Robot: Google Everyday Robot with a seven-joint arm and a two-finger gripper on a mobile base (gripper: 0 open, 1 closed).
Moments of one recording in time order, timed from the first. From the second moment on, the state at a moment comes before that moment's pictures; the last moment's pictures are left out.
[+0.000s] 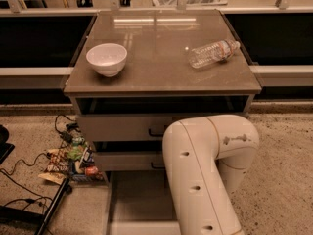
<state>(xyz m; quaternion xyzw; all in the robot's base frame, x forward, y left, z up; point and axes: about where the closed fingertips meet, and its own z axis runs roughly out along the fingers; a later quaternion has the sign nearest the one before) 0.317 -0.203 0.198 0.58 -0.81 -0.08 0.09</state>
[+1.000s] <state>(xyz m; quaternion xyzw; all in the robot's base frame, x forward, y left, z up) 0.229 -0.238 0.341 0.61 -0.78 -0.09 0.06</state>
